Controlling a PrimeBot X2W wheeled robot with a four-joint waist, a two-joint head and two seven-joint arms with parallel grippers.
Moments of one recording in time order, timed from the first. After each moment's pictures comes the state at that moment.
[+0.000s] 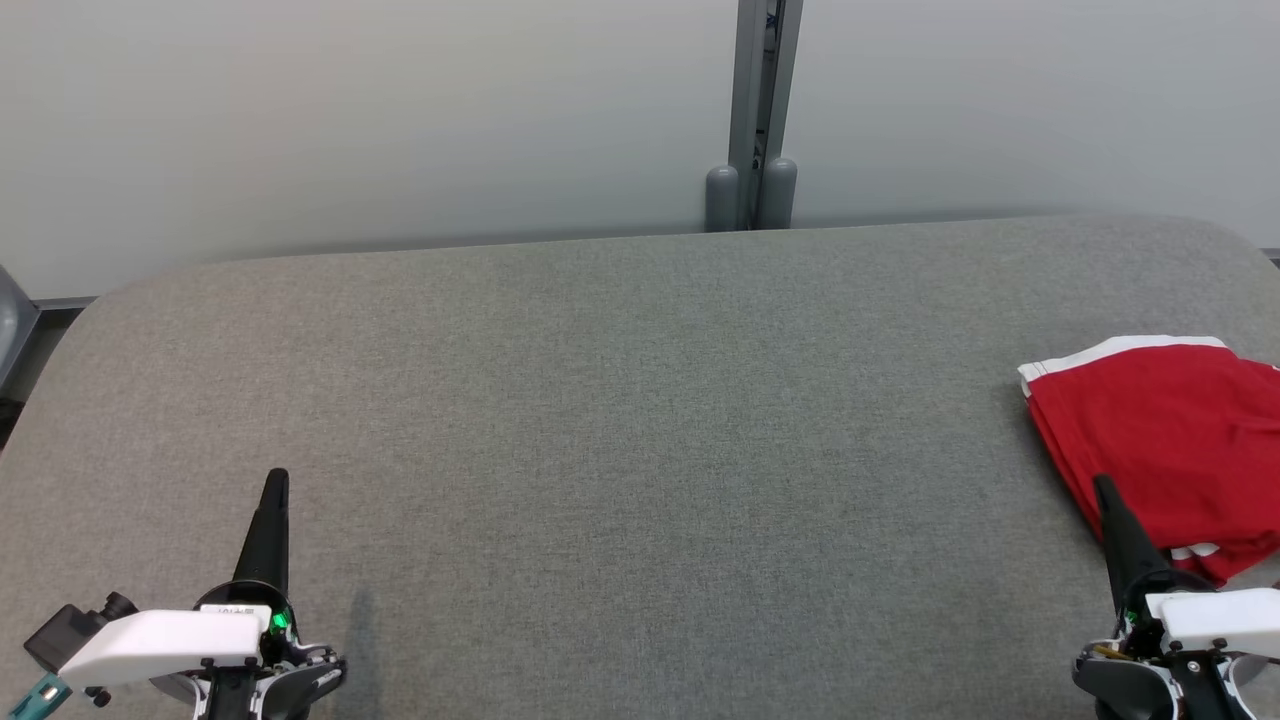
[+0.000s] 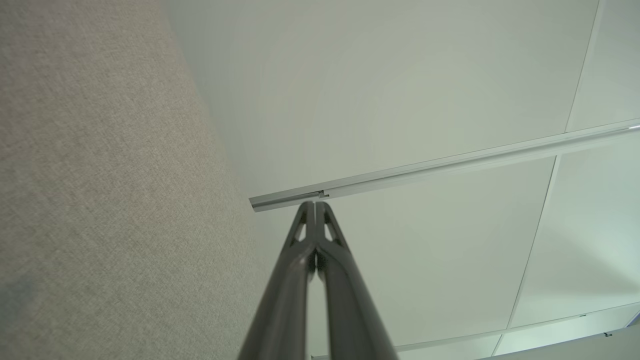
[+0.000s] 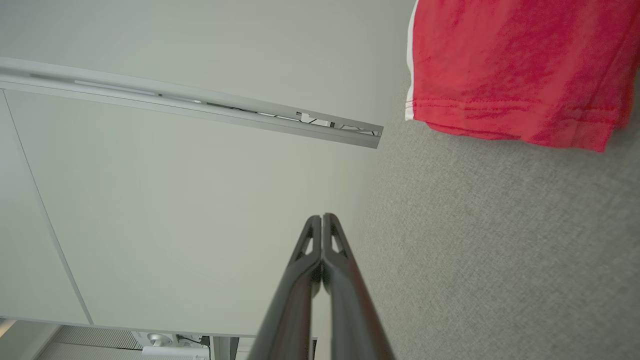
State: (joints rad) left arm -0.07 0.08 0.05 0.23 -1.50 -0.10 0.04; right arm -0.07 -0.07 -0.07 0.23 1.46 0.13 0.04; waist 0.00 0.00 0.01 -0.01
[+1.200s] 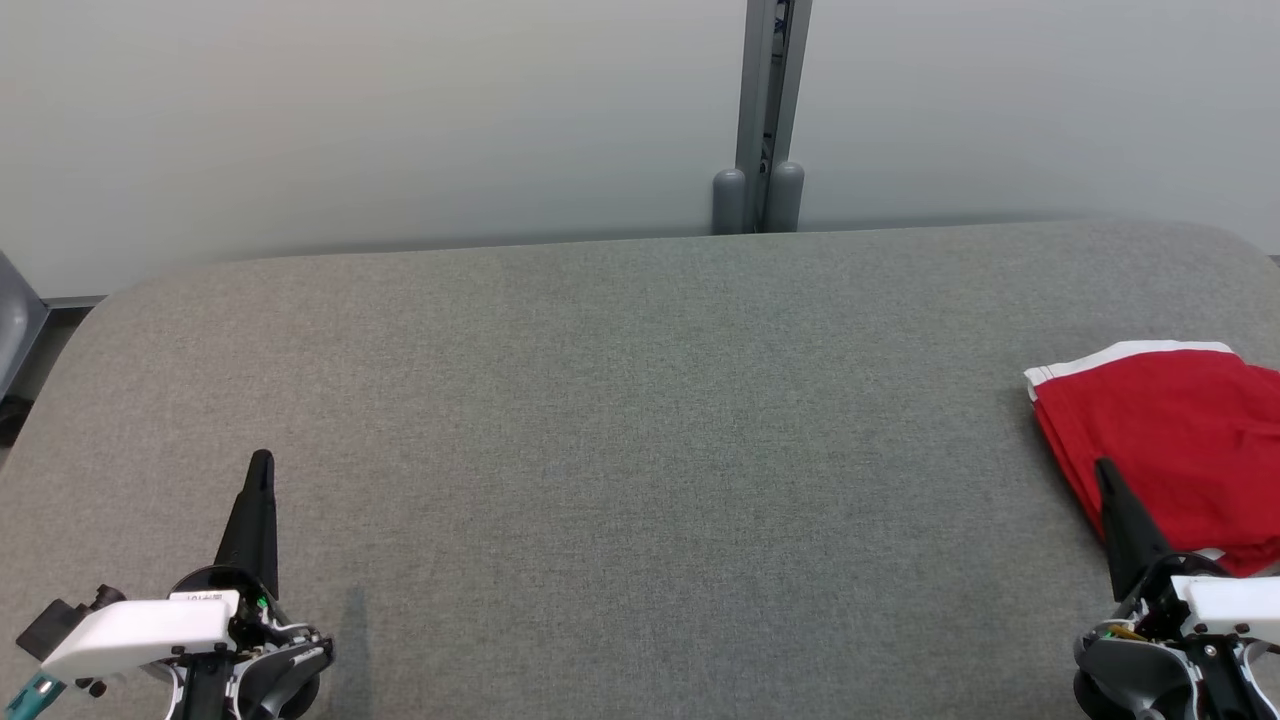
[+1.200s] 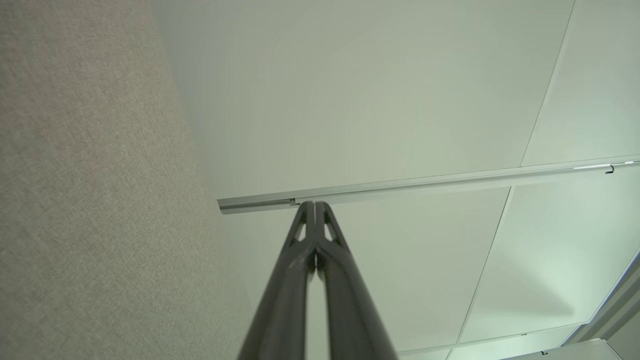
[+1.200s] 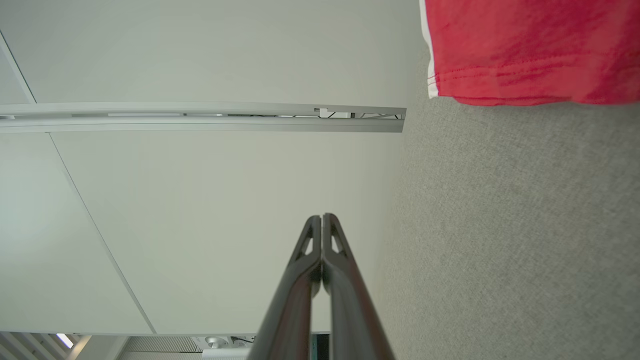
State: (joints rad) left arm -0.10 0.07 0.08 0.24 -1.64 -0.13 0.09; right arm -0.10 -0.07 -0.09 0.24 1.63 0.13 0.09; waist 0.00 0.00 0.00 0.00
